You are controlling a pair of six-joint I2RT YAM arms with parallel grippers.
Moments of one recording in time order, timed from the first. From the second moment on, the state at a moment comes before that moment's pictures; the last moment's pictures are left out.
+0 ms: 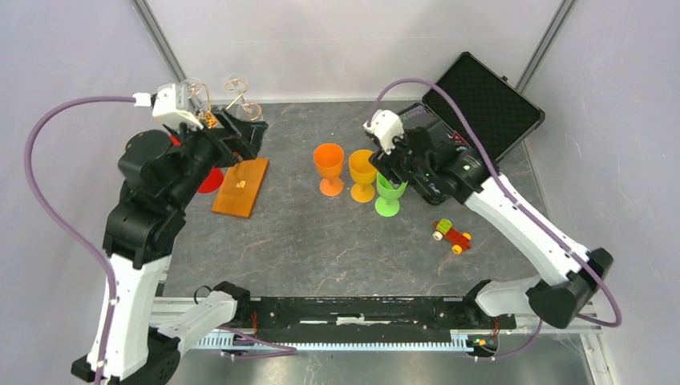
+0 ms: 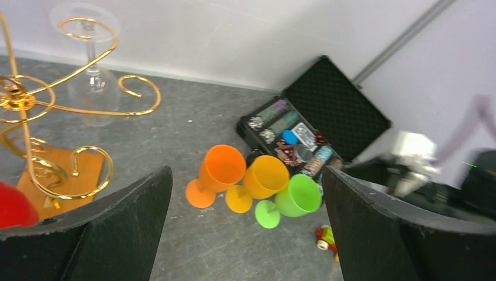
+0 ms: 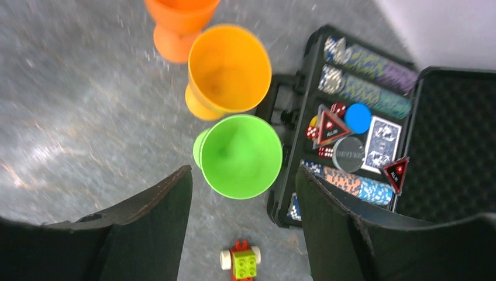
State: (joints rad) left arm -0.37 0.90 1.56 -0.72 -0.05 -0.46; right arm 0.69 1.36 1.44 -0.76 0.07 -0.34
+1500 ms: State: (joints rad) left arm 0.76 1.05 1.41 -0.81 0.50 -0.68; right arm 0.68 1.12 1.21 -0.49 0.03 -0.09
